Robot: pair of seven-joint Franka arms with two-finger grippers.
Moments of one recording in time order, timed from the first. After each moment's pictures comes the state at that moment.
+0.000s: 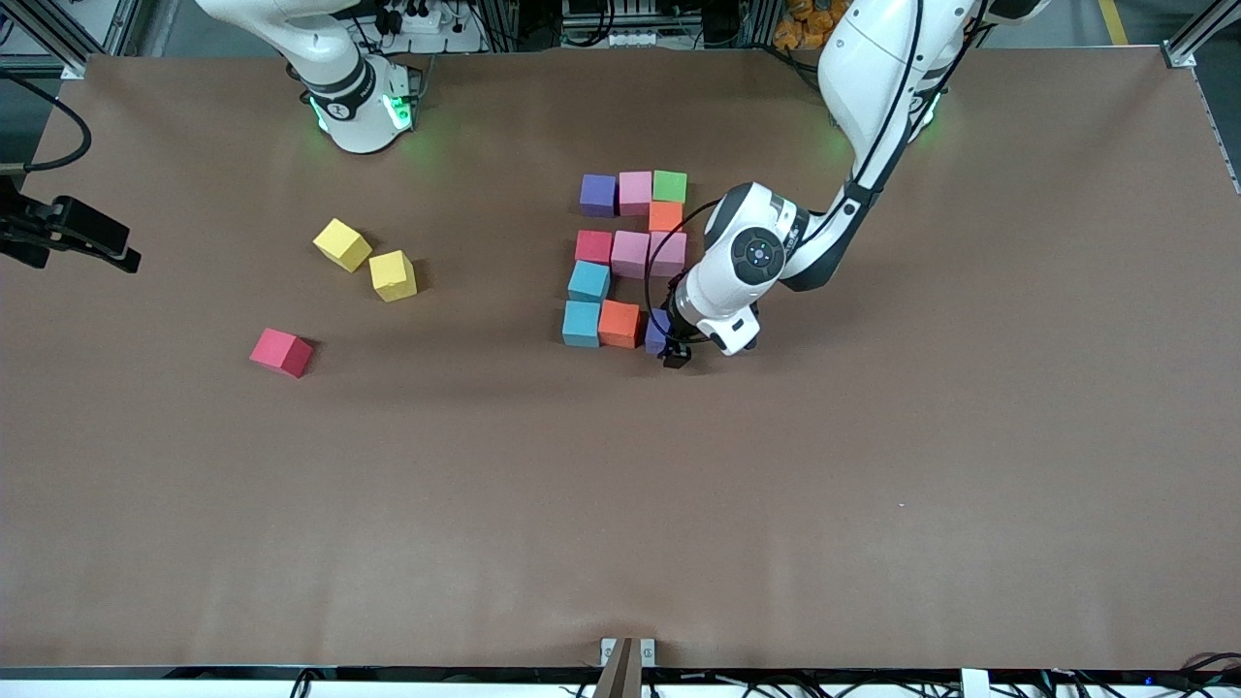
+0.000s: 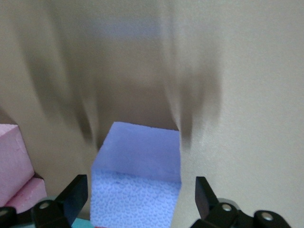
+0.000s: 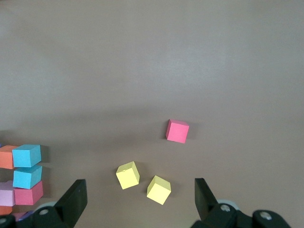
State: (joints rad) left arm -0.52 0.60 -0.22 -1.91 -0.32 2.61 -1.94; right arm 0.15 0.14 -0.16 -1.27 0.03 1.39 0.07
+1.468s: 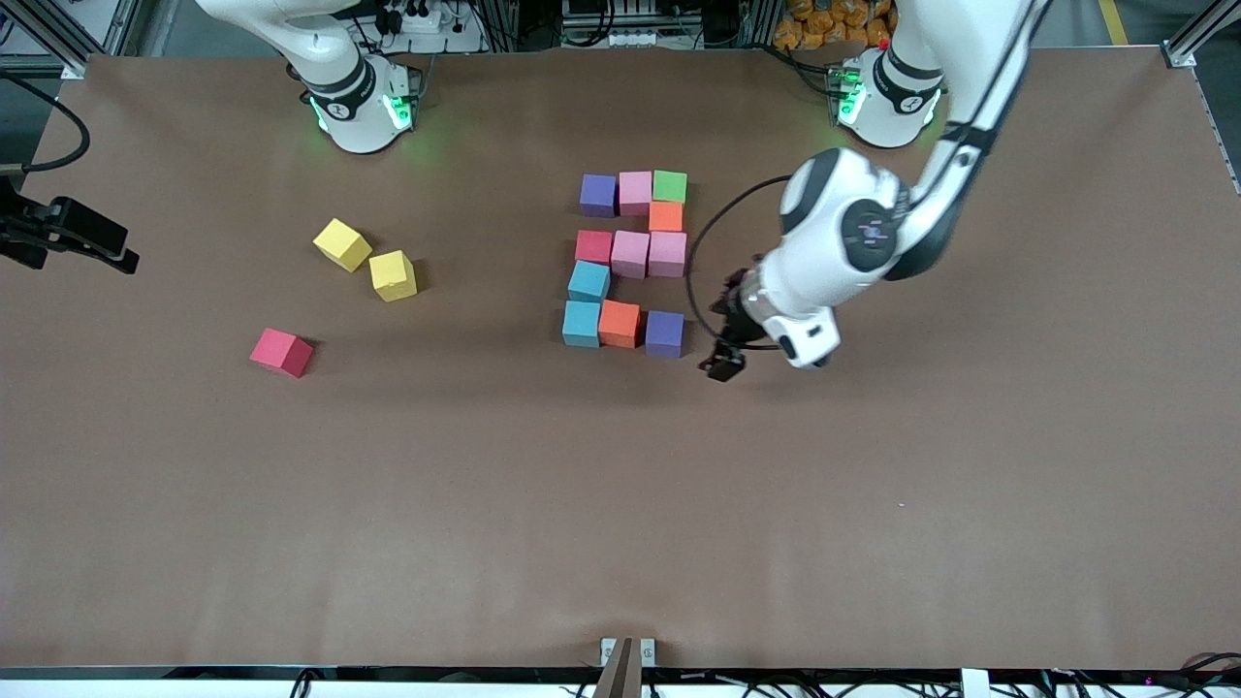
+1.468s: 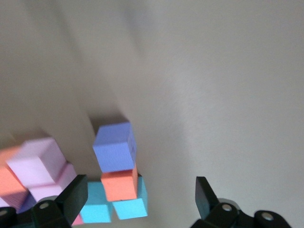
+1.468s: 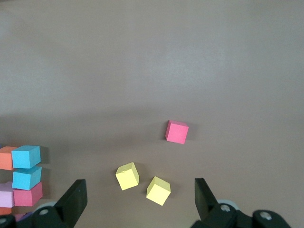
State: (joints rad) left arm -0.29 0.33 -0.24 -1.82 -0.31 2.24 -1.53; right arm 0.14 0.14 -0.16 -1.27 0.03 1.39 0.07
